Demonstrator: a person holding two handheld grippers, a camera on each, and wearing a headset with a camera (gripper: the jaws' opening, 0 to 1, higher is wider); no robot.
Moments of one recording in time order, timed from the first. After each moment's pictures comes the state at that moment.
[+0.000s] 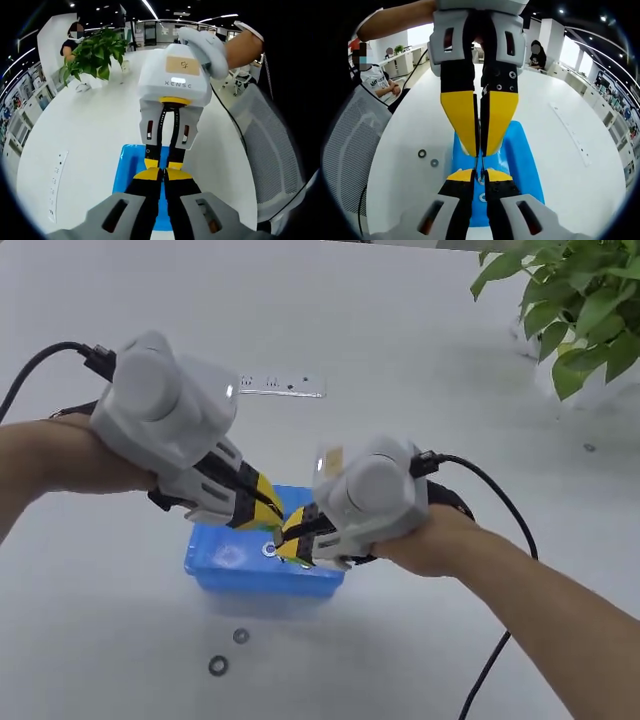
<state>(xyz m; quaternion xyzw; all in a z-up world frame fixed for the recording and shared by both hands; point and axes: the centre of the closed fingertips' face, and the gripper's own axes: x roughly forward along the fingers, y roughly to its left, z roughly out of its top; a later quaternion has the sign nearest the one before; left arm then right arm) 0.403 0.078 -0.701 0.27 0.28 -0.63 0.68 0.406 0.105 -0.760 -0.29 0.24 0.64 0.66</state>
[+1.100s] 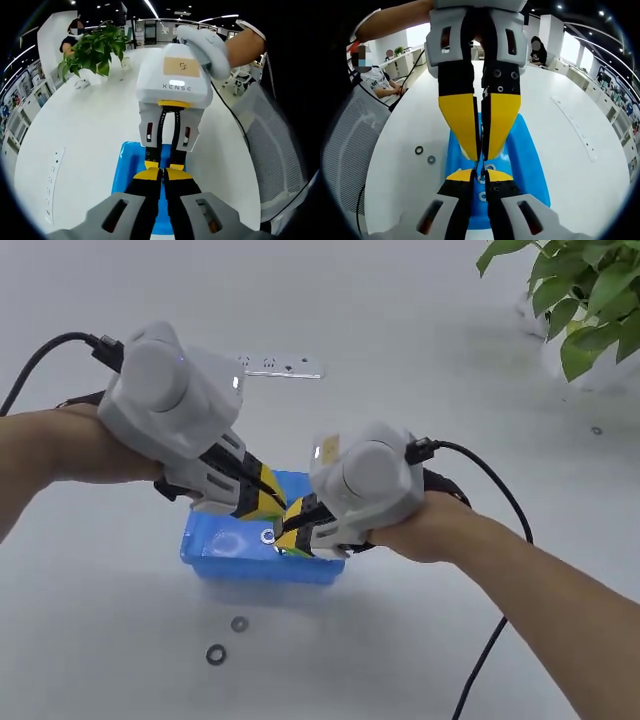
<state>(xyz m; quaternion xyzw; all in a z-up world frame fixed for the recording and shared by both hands) 0.409 0.076 -0.715 0.26 0.29 -0.63 0.67 0.409 0.104 -0.775 -0.29 0.26 0.65 0.66</state>
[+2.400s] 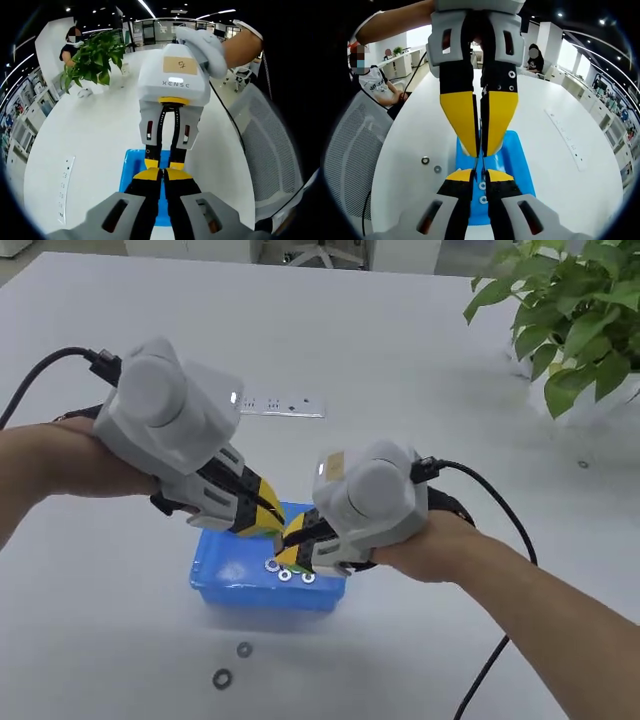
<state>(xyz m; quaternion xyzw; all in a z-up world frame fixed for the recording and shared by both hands) 0.395 0.079 -0.673 0.29 0.27 -0.62 0.68 0.400 0.106 -0.732 -0.29 0.23 0.64 0.67</state>
